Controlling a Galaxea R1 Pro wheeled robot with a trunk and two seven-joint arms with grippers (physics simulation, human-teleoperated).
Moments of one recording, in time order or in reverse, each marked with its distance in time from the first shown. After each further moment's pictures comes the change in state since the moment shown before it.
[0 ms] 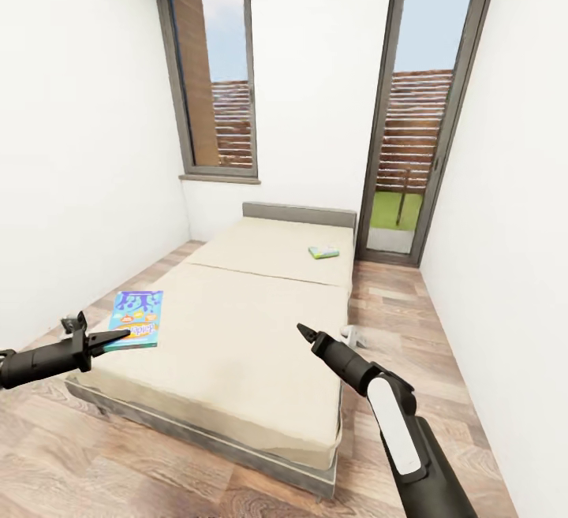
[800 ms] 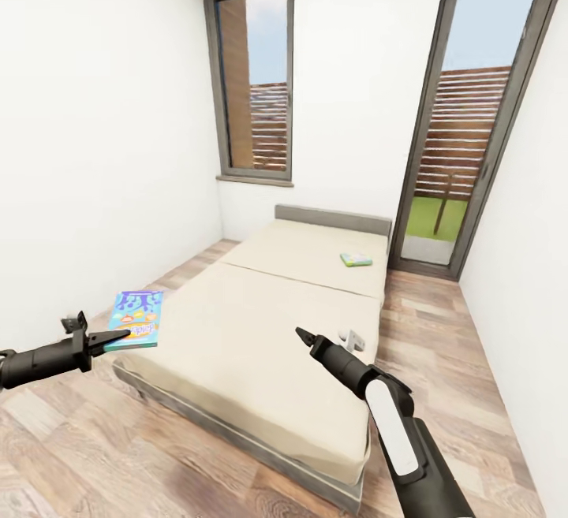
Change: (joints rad) left arm 0.000 -0.002 0.002 0.000 0.001 0.000 0.000; right arm 0.000 0.003 0.001 0.027 0.003 0.000 0.001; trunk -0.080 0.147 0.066
